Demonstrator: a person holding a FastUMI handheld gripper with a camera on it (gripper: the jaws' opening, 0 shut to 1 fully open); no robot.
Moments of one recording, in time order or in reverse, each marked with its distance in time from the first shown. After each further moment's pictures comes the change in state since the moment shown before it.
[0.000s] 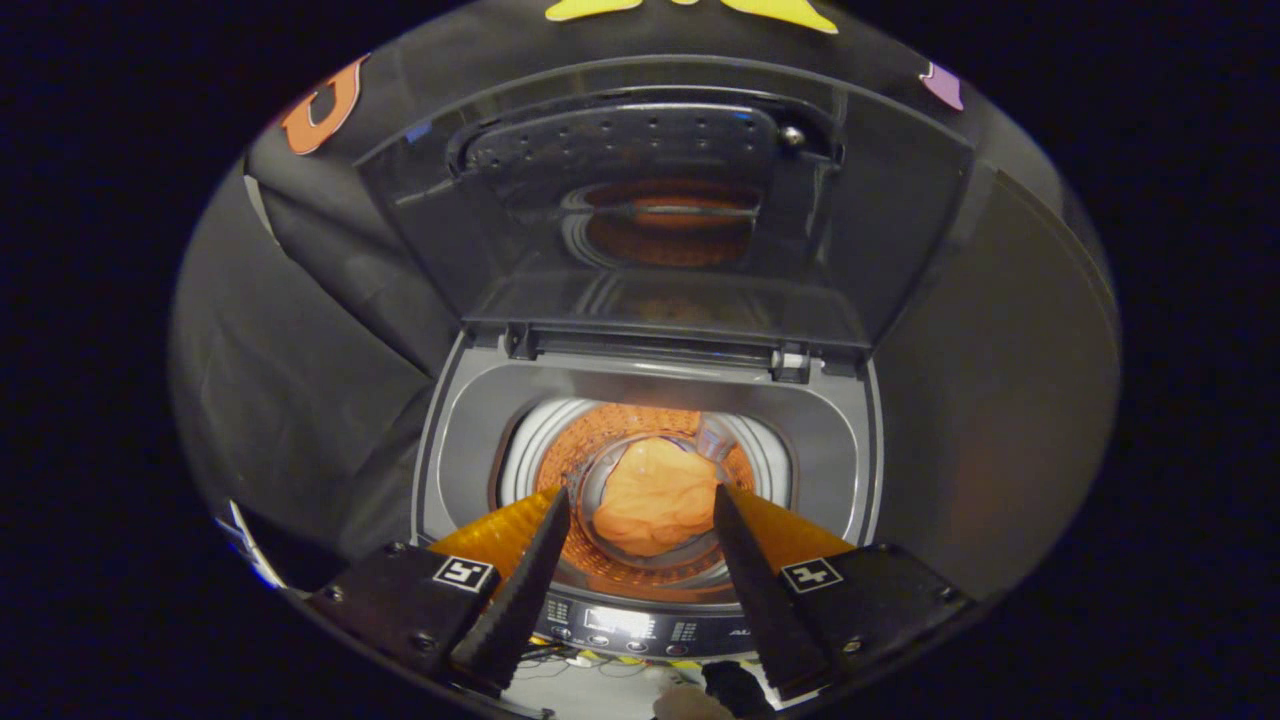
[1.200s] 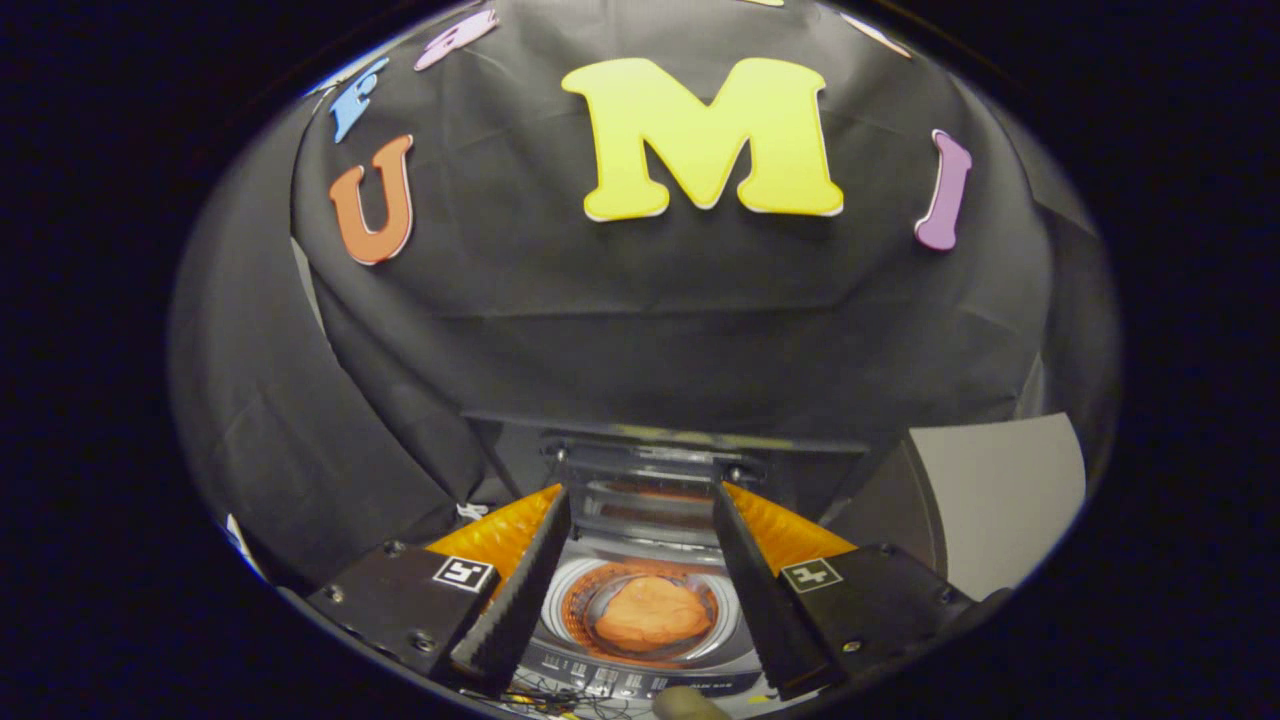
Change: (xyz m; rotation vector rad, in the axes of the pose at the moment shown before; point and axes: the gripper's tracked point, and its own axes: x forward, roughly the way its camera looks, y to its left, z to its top) arm -0.171 0.024 0.169 -0.055 -0.454 0.038
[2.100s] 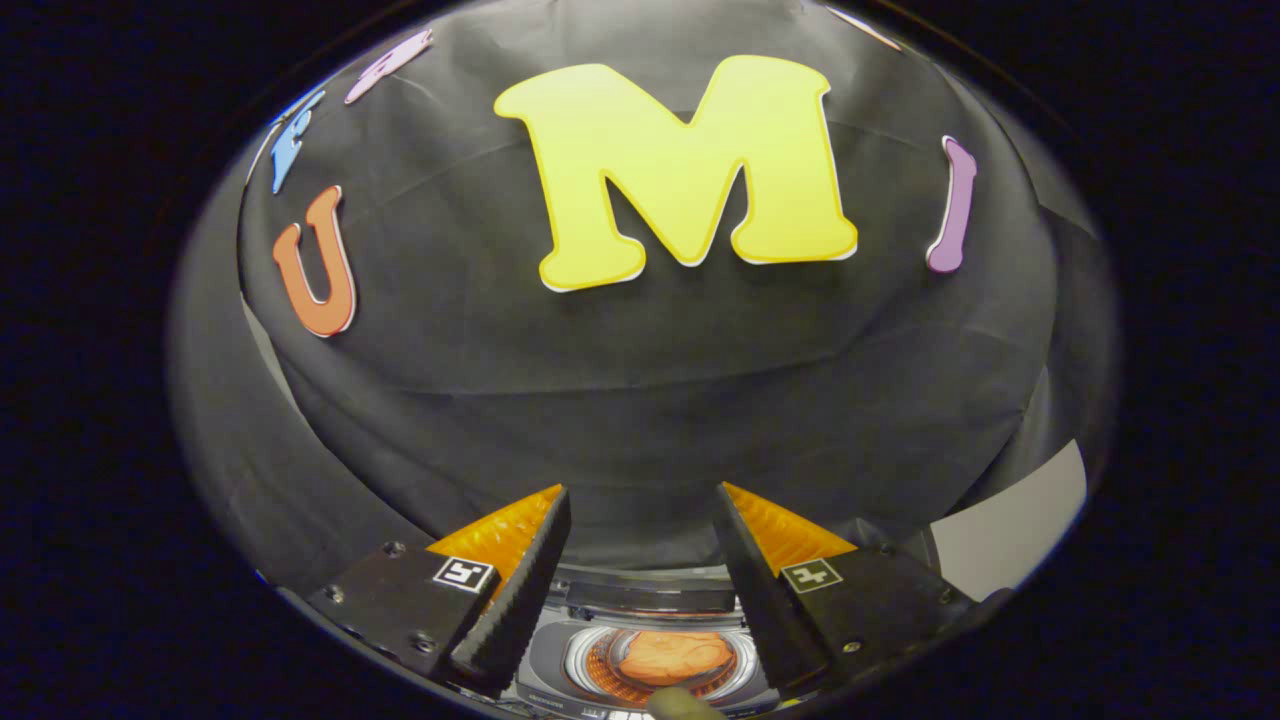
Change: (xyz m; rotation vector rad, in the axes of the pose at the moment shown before) arm 0.081 -0.003 0.098 0.099 -0.007 -0.044
